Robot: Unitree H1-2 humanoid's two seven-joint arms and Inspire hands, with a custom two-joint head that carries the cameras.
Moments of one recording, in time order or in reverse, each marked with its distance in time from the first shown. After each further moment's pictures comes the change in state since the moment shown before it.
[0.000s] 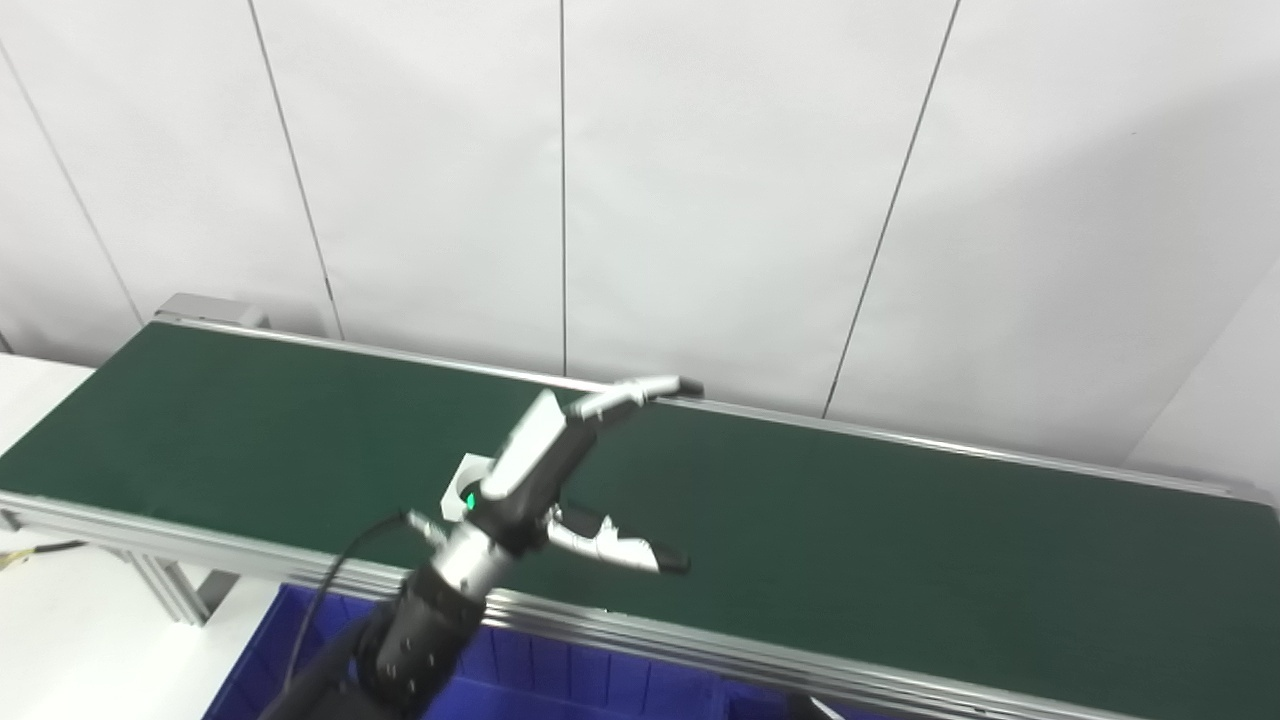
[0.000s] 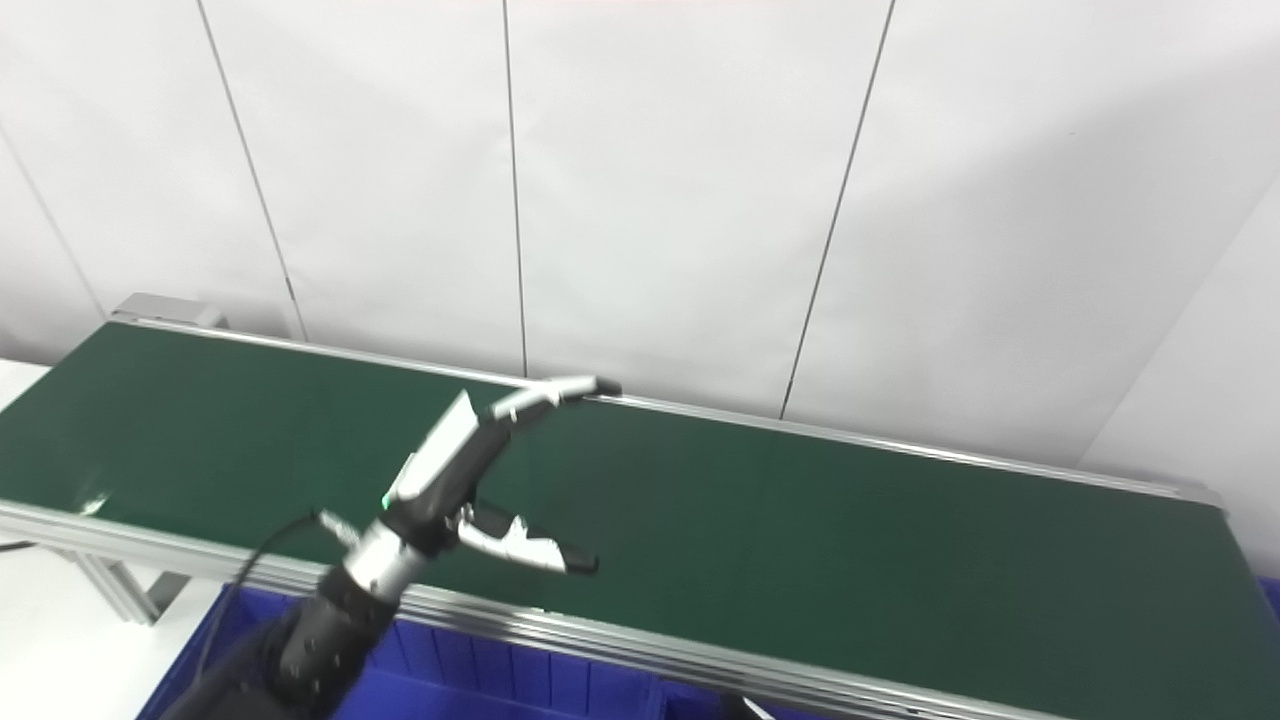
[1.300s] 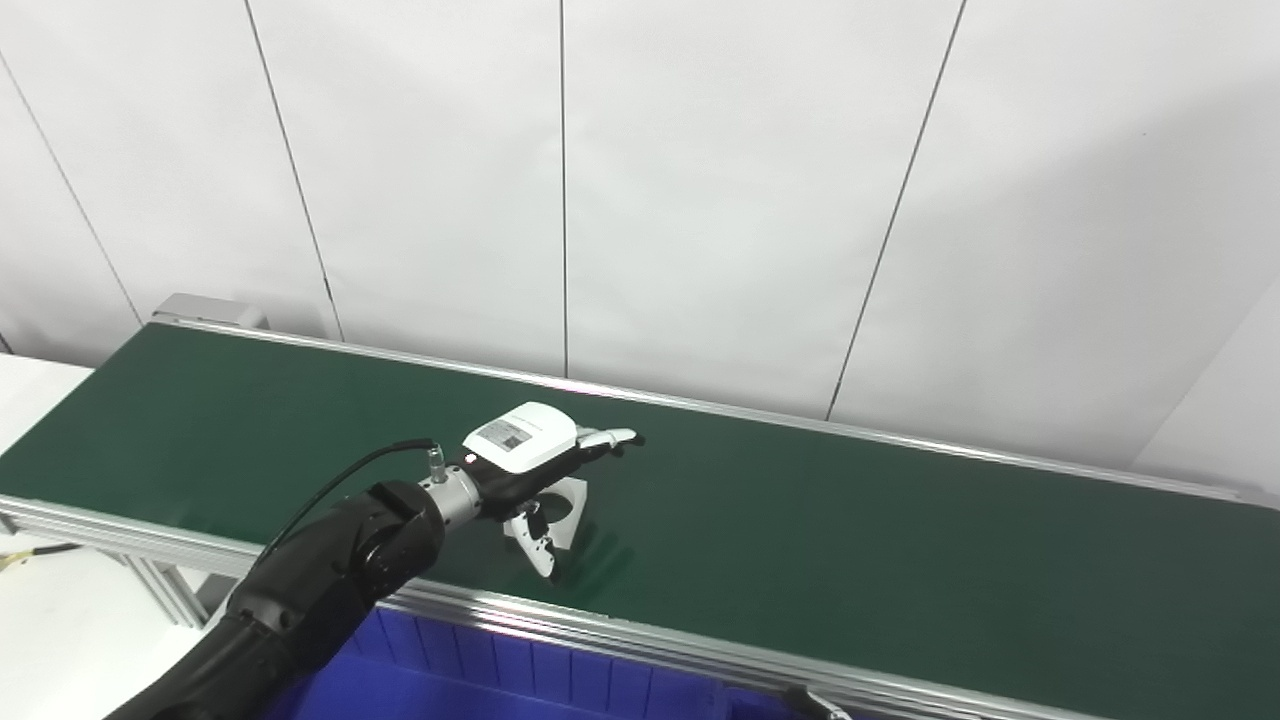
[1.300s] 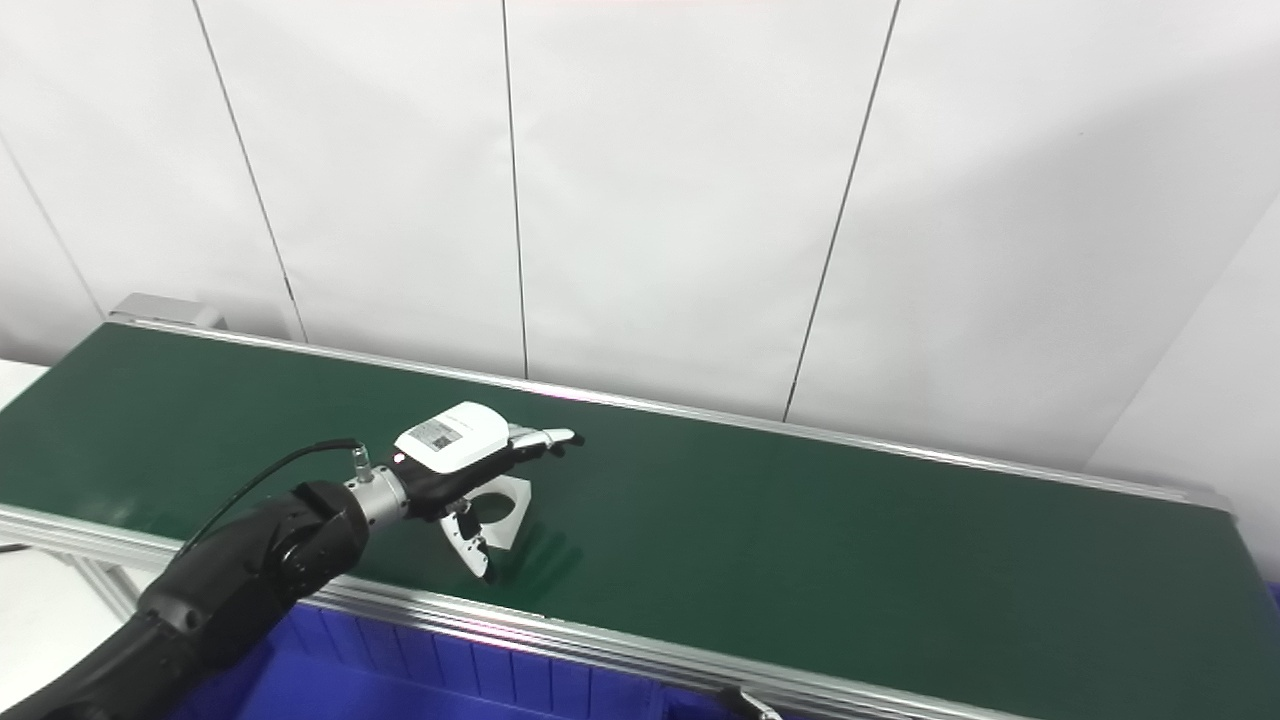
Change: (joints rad) left arm -0.217 0.125 -0.052 0.435 0.440 0.048 -0.166; right arm -0.014 0.014 -0.031 0.025 0.016 -0.002 0.043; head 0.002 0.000
